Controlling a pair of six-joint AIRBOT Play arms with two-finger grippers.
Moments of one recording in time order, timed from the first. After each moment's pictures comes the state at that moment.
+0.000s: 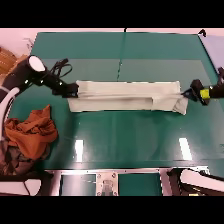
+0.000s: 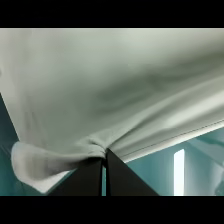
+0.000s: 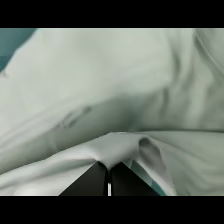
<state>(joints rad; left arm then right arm) -0.12 -1.54 1.38 1.11 -1.24 -1.43 -0.48 -1.35 1.15 -0.94 1.18 1.53</state>
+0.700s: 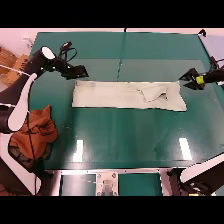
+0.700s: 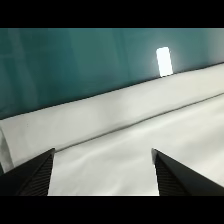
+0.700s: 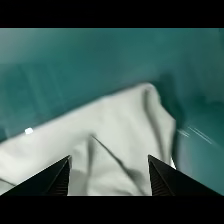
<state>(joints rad) -0.10 -1.89 1.81 1.03 -1.10 -1.34 -0.52 -1.89 1.72 -0.98 1.23 1.45</state>
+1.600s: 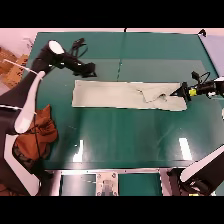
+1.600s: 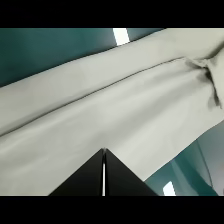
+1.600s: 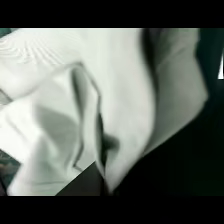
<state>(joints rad) -0.25 -1.91 1.89 0.91 -1.16 -1.36 -0.54 -2.07 1.77 -0.79 1.57 1.21</state>
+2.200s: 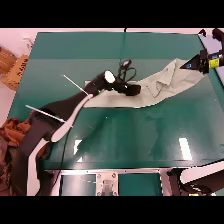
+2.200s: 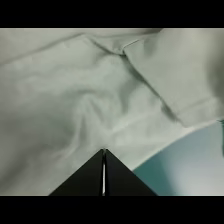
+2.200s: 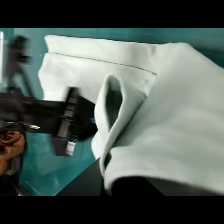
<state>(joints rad) -0.64 -2.12 1.91 0.67 -0.78 -1.36 -0.42 -1.70 1.90 -0.69 1.72 1.30</state>
